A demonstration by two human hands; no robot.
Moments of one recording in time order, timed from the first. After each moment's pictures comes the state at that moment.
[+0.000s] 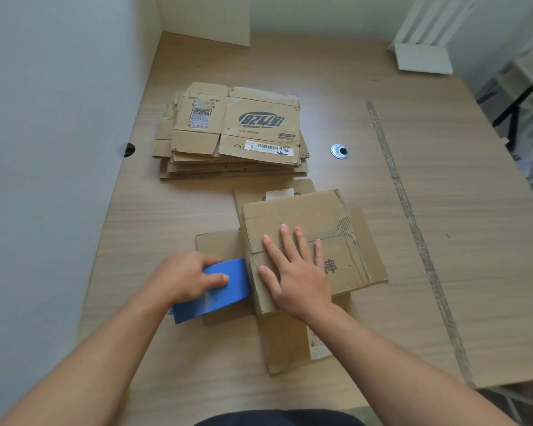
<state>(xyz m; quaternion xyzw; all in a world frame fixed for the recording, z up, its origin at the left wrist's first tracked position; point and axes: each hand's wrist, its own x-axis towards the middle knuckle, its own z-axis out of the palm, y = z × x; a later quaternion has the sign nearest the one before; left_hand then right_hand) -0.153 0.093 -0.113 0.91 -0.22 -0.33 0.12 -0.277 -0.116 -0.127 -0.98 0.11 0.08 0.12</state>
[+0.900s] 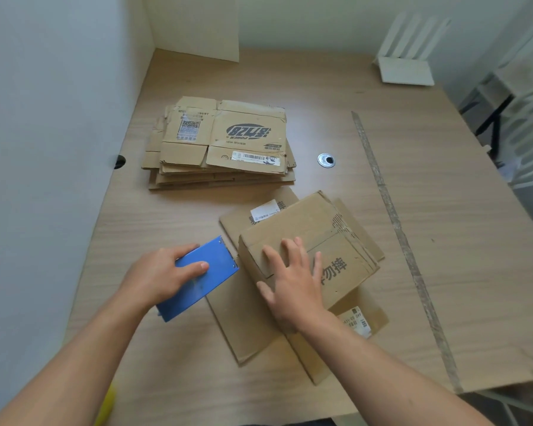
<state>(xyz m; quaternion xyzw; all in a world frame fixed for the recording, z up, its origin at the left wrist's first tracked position) -0.158 0.097 -0.083 0.93 -0.10 -0.26 0.23 -0.286 -0.123 -0.113 -0.97 0.16 0.07 0.15</state>
